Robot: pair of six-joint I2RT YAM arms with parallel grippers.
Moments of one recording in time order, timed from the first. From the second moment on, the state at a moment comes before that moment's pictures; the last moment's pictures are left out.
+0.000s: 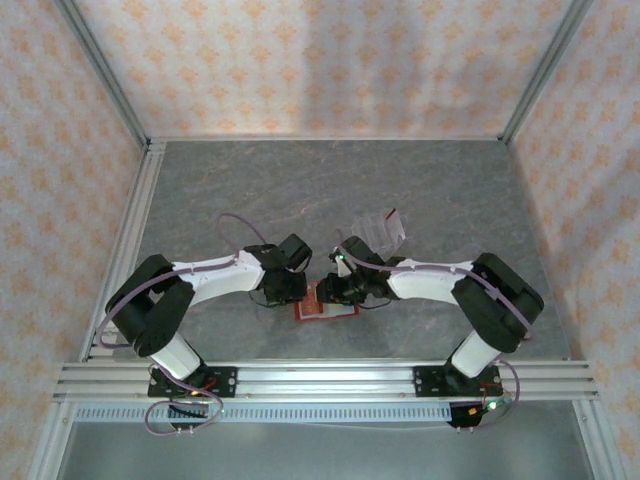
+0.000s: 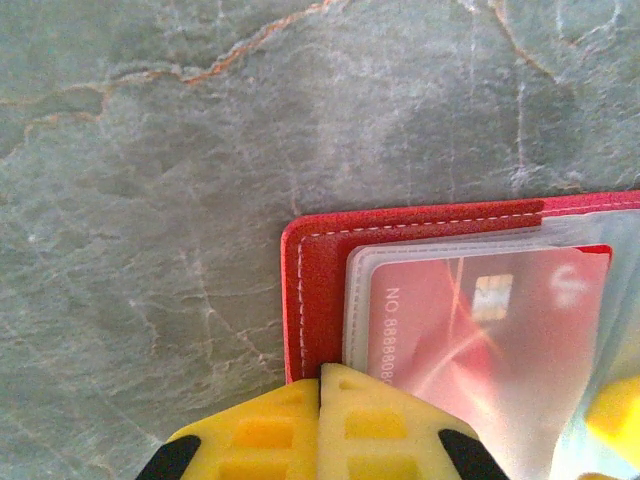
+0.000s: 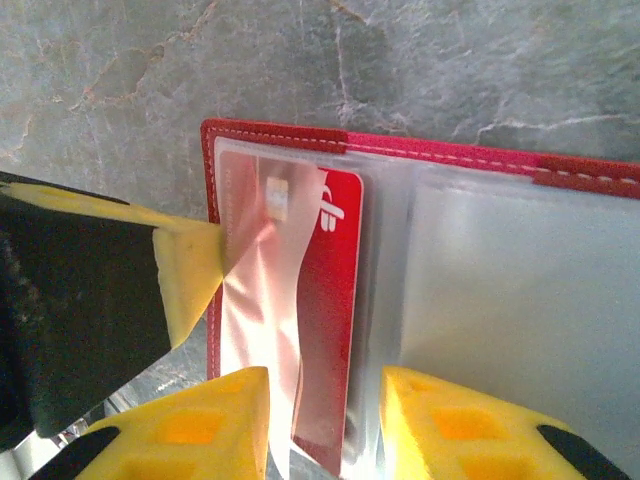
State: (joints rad) left arm -0.71 1.61 0.85 -0.57 0.12 -0.93; right arm 0.81 1.60 0.76 -0.14 -0.43 0.77
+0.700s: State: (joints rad) left arm -0.71 1.60 0.83 -0.55 0.12 -0.93; right arm 0.79 1.67 1.05 -0.60 -0.16 0.49
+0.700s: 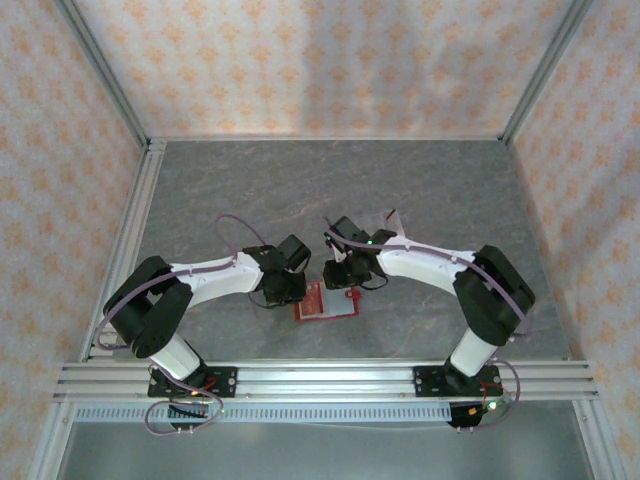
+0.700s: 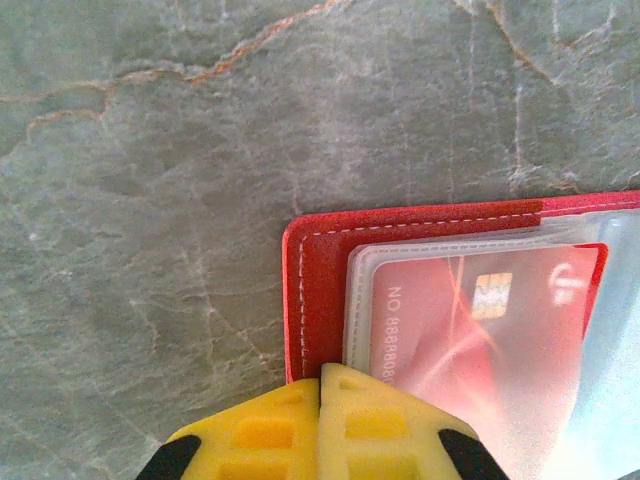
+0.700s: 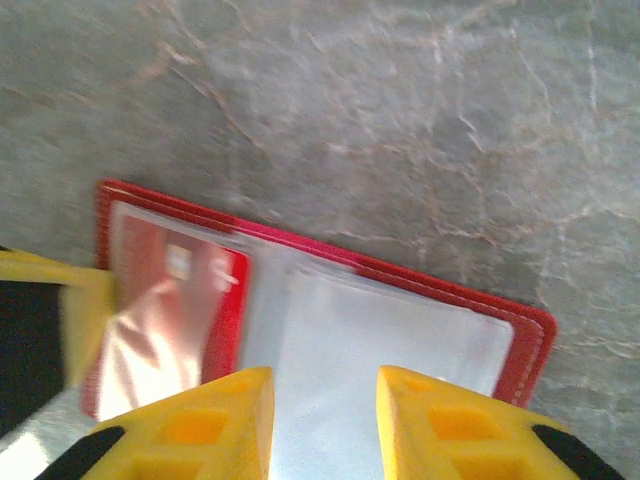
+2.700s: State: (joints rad) left arm -0.71 1.57 0.80 -0.50 0.12 -0.95; right arm 0.92 1.68 1.02 -0.54 -0.03 0.60
